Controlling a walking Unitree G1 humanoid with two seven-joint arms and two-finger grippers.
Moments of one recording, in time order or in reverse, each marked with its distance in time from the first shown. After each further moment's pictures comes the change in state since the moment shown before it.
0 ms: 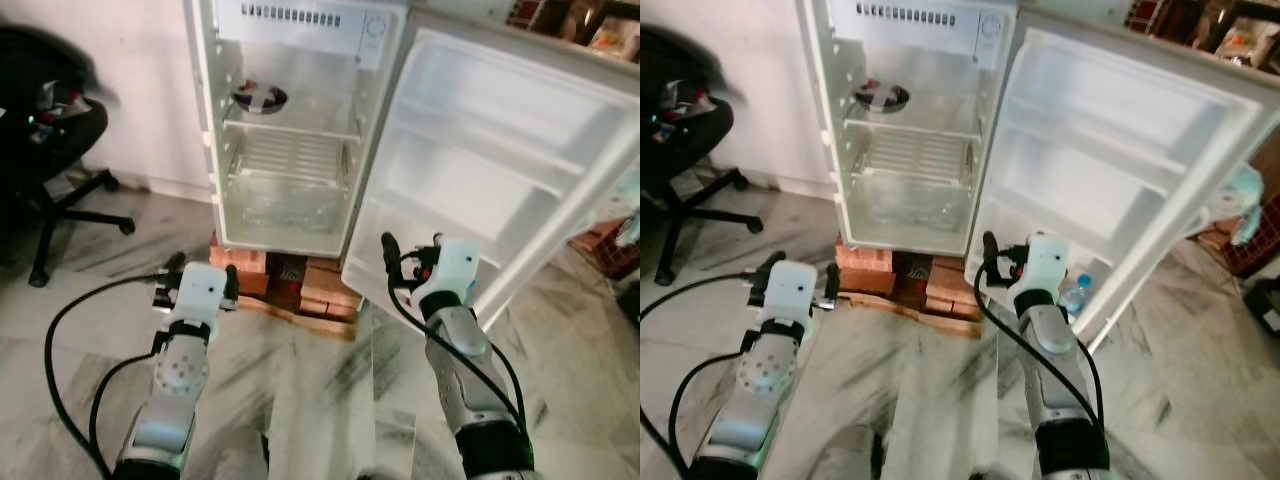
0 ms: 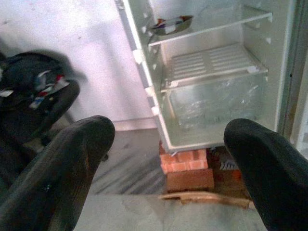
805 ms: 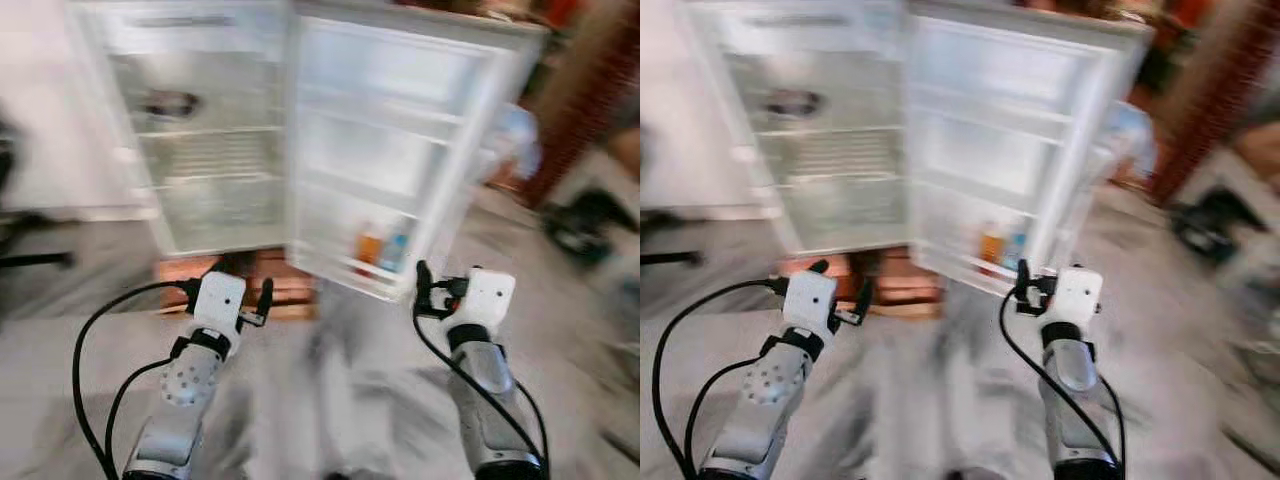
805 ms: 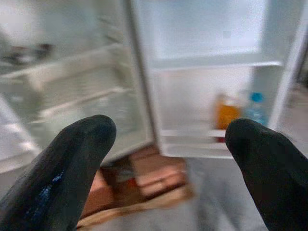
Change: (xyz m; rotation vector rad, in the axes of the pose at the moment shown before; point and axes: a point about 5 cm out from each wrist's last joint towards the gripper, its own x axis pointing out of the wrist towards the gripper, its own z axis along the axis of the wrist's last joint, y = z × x) left arm -0.008 -0.018 0.002 -0.146 -0.040 -0.267; right arm -0.032 -0.027 -0.025 -0.036 0.055 -0.154
